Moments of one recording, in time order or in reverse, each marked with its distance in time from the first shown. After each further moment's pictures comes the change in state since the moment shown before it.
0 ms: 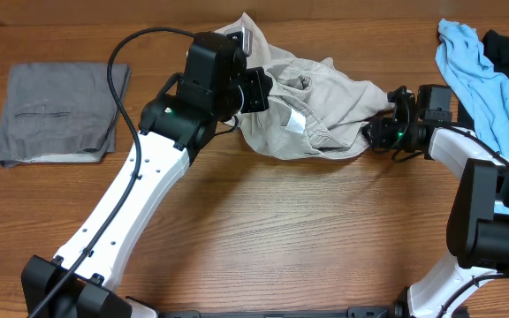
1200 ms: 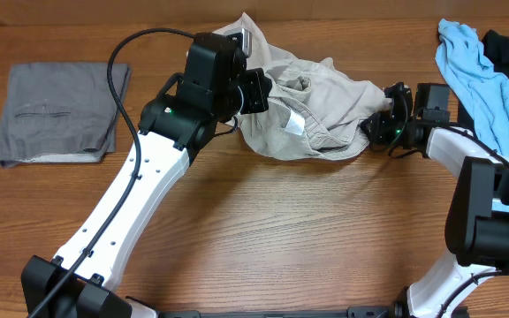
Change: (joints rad) left arm 0.000 0.000 0.002 -0.016 0.000 0.000; right arm 0.012 0.017 0.000 0.063 -0.053 0.004
